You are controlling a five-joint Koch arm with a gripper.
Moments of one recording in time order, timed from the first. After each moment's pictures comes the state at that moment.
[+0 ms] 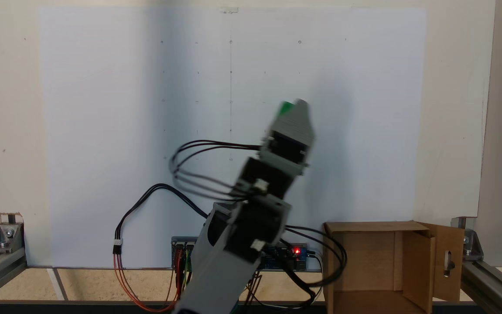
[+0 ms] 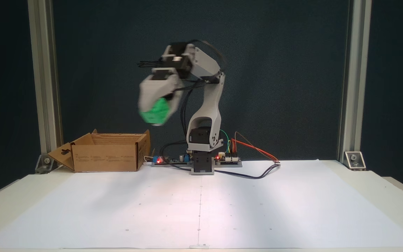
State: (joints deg) arm 32.1 114.3 98.3 35.4 -7.4
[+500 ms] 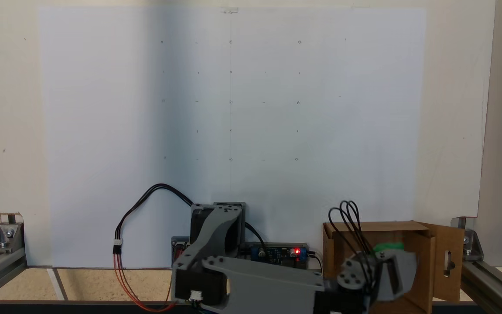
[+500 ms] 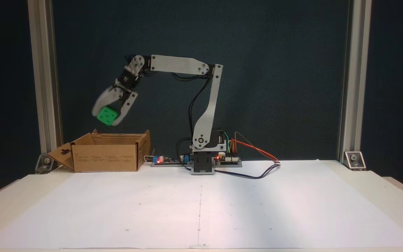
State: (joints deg) arm 94.7 99.5 91.9 30.3 -22.9
